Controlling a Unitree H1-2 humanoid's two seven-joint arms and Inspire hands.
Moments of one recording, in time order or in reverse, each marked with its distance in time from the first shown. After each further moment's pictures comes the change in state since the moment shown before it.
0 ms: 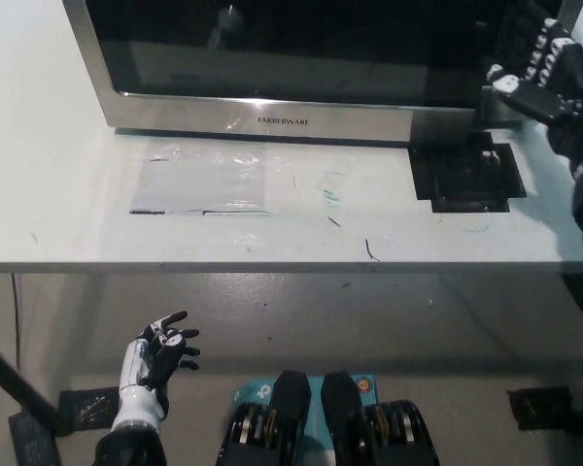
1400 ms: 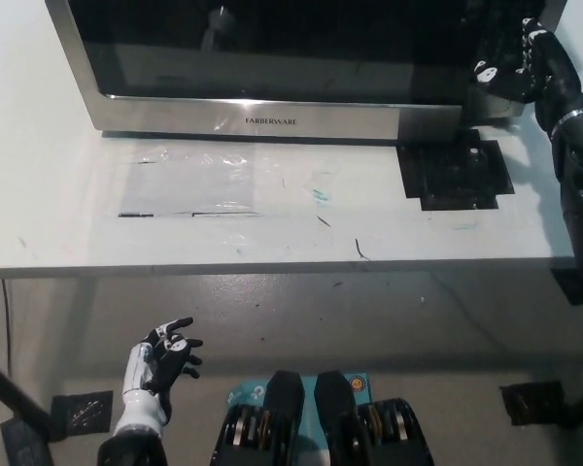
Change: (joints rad) left_arm 0.021 0.001 -0.029 -0.028 0.009 0.017 0.003; right_arm -0.225 -0.013 0.098 0.435 -0.183 -0.042 -0.016
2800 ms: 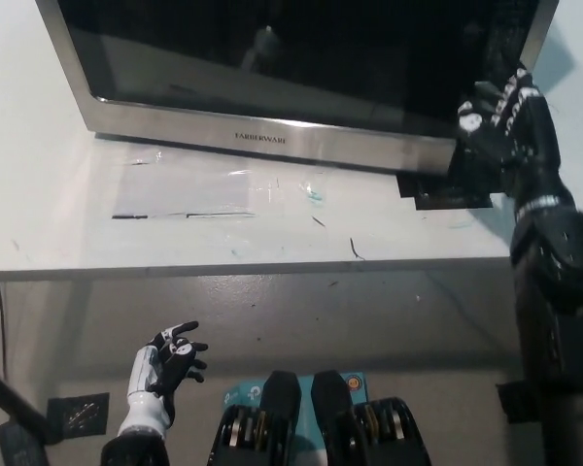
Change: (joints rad) left_arm -0.008 0.010 -0.020 0.032 -0.001 -0.002 -0.002; right_arm 0.310 0.235 -0.135 -0.468 0.061 -0.003 -0.084
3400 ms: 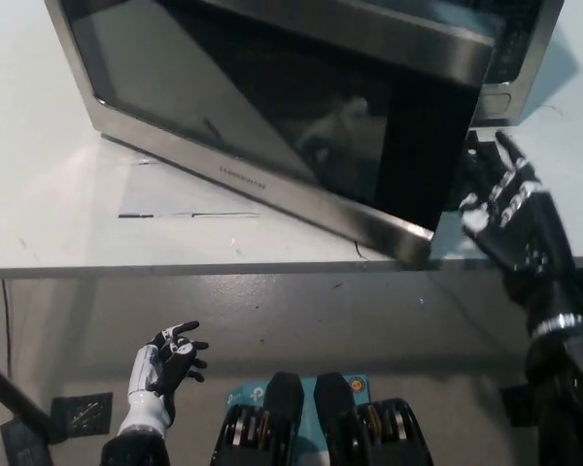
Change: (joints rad) left_arm 0.000 0.000 -0.002 0.000 0.001 0.002 0.000; right_arm 0.343 0.042 0.080 -0.450 0.138 0.141 0.065
